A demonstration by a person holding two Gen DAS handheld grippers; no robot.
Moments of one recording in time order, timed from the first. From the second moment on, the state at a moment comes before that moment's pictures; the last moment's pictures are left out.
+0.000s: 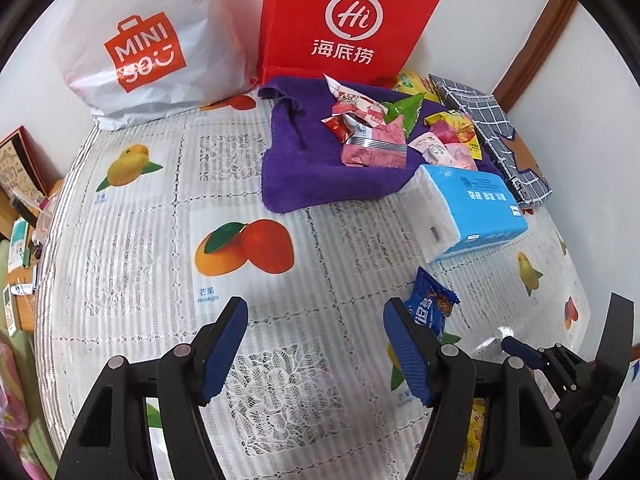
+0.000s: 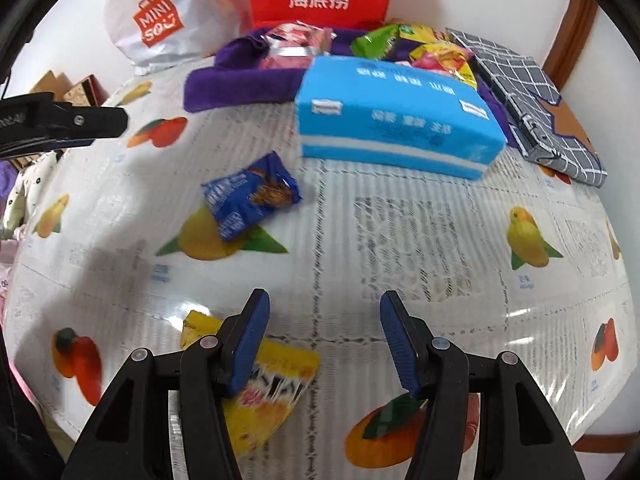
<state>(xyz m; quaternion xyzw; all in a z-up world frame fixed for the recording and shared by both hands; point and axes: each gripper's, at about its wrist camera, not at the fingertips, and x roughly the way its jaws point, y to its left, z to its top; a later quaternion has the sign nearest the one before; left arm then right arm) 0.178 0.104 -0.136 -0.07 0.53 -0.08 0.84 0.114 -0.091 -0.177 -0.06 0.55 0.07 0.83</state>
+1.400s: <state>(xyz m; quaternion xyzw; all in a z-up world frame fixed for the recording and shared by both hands) 0.193 0.094 -0.157 -0.08 0.53 -0.11 0.83 0.119 -0.112 -0.177 -0.09 0.53 0.06 0.84</state>
